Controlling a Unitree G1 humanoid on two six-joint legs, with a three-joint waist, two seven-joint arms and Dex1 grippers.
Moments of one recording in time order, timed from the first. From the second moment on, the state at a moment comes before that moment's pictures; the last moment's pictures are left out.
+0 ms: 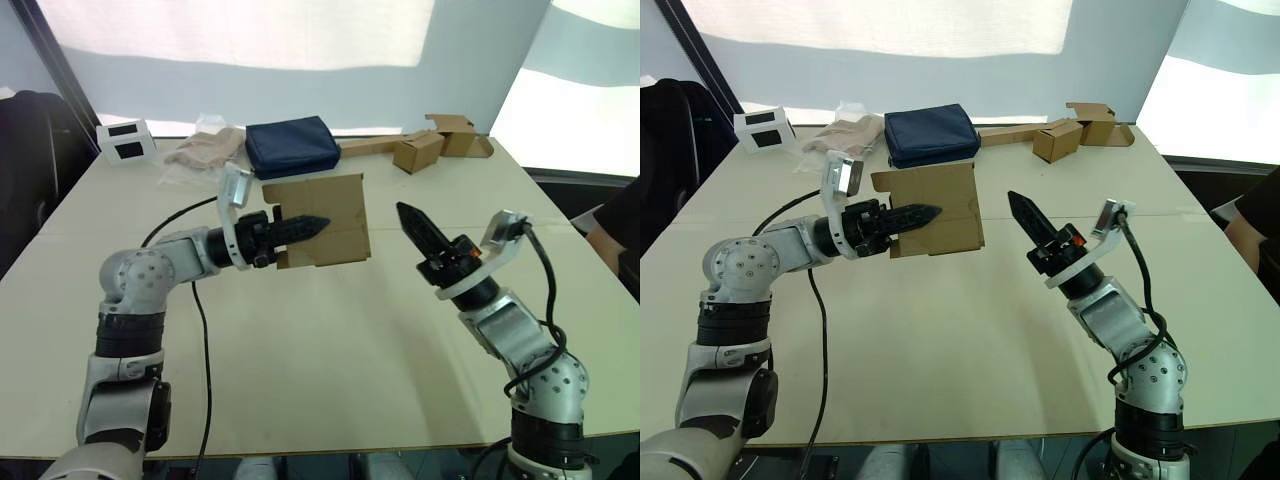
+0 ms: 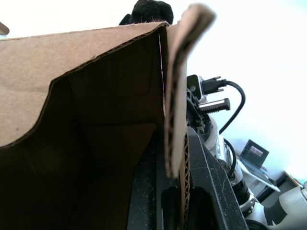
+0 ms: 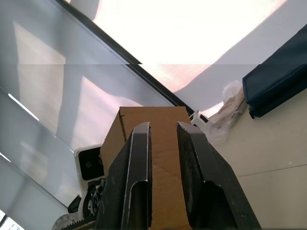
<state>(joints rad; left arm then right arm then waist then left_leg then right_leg) -0.74 0.44 0.15 0.01 -1.01 1.07 -0.87 -0.26 -0.26 -0.28 -0.37 1.48 0.66 0.17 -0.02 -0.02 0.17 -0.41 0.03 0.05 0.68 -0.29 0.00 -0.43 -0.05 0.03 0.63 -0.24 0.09</state>
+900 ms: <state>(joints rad) -0.83 0.51 -0.05 -0.01 -0.84 1.02 -0.92 -0.20 -0.54 -0.26 -0.40 1.26 0.72 0.29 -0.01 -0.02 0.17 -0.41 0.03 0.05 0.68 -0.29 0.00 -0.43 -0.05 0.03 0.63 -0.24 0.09</state>
